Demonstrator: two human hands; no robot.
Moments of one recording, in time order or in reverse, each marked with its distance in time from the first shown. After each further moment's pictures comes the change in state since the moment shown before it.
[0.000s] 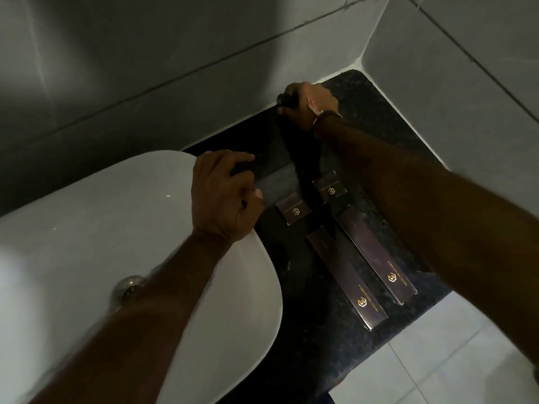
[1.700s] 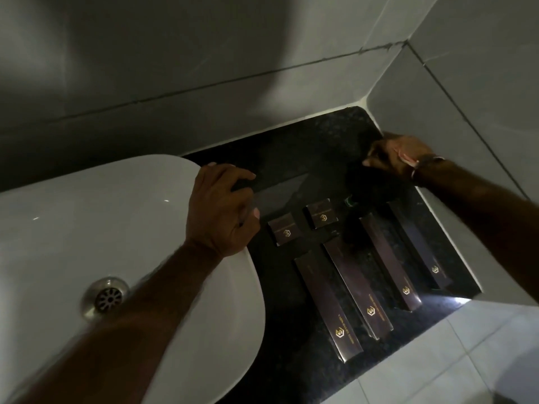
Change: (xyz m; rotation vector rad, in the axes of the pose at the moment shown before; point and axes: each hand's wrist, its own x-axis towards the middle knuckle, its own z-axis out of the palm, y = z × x) left_hand 0.000 0.002 0.000 -0.022 -0.003 -0.014; right_hand -0.032 0.153 -0.065 -0.312 -0.236 -0.097
